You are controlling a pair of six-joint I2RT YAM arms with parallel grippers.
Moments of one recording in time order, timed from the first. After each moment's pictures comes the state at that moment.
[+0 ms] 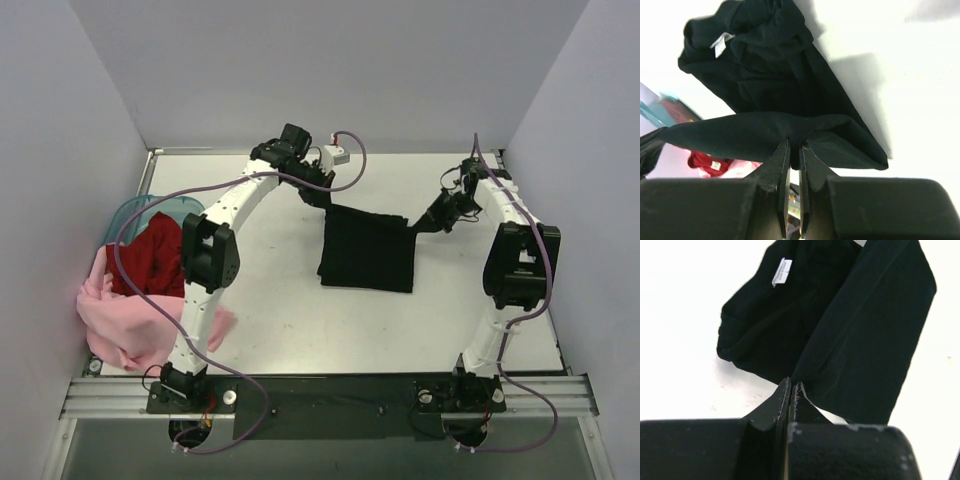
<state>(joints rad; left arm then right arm) -0.46 2.32 2.26 -0.94 0.66 0.39 -0.08 1.94 1.50 -0.92 -0.48 0.63</state>
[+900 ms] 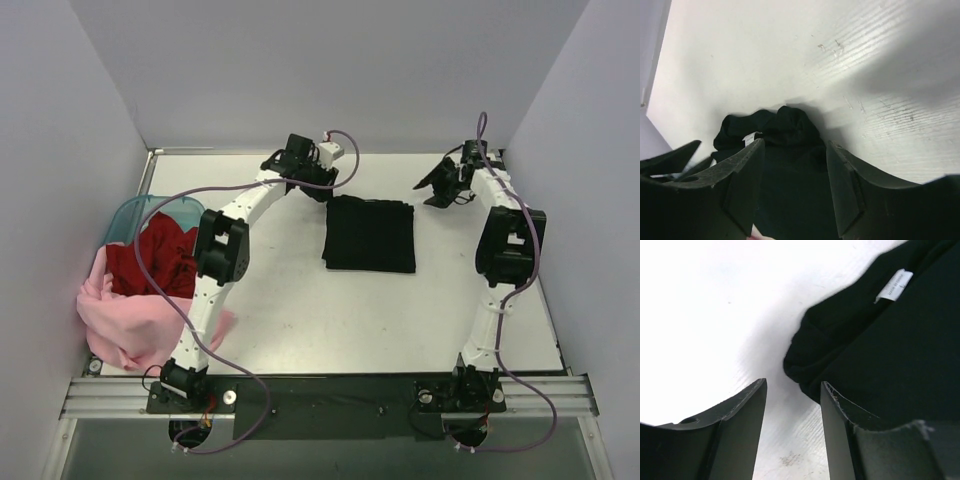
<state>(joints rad) -0.45 2.52 2.27 -0.52 0.36 0.19 -0.10 2.22 1.77 -0.57 -0.36 0.77</state>
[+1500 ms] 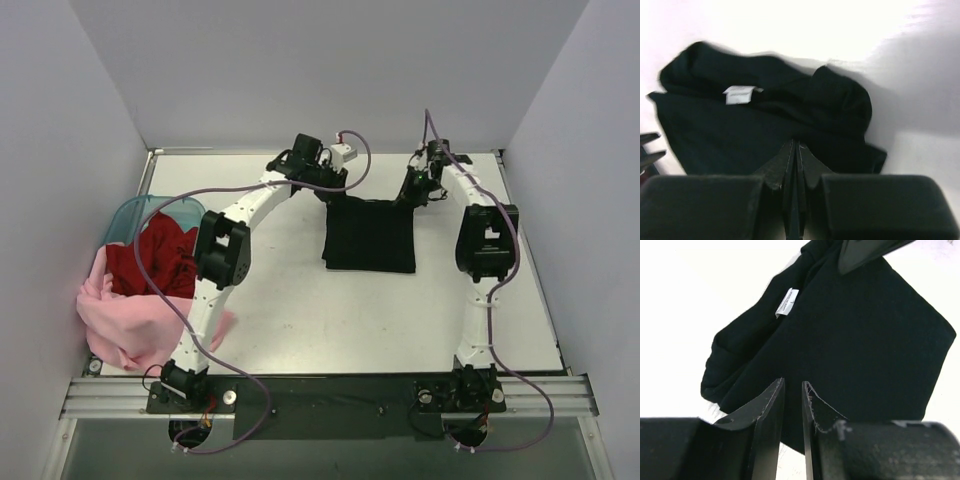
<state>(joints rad) -0.48 2.45 2.23 -0.52 0.59 0.15 0.04 2.26 1.88 -0.72 -0.39 0.35</state>
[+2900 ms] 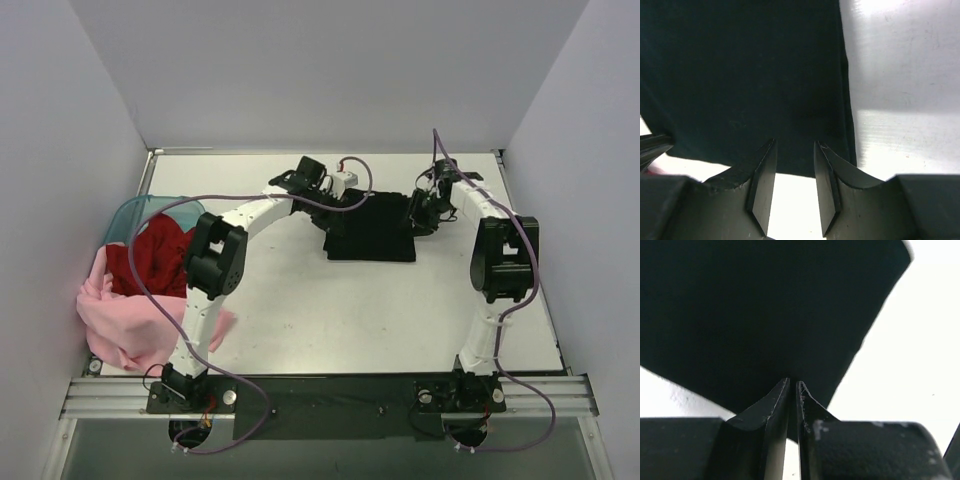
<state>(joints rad) -0.55 2.28 1.92 -0.52 0.60 0.05 0.04 2.00 1.51 -0.73 -0.31 0.39</state>
